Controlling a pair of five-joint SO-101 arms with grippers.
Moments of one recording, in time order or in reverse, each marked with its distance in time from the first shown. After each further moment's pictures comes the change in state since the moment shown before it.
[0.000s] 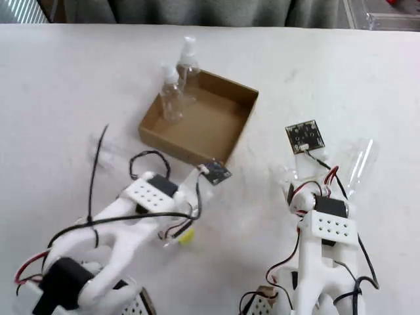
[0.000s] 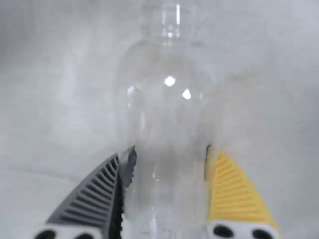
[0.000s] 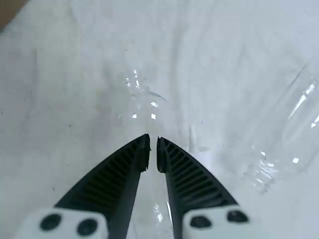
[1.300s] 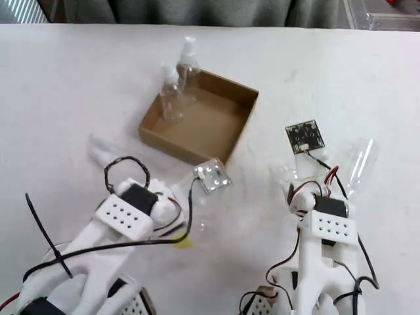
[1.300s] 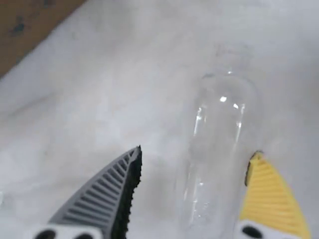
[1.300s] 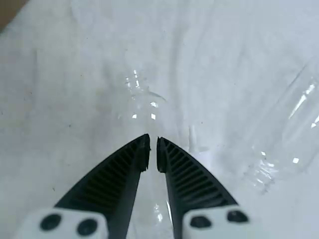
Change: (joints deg) left arm -1.3 -19.3 4.0 3.1 -14.8; right arm 0.0 0.0 0.0 0.0 0.0
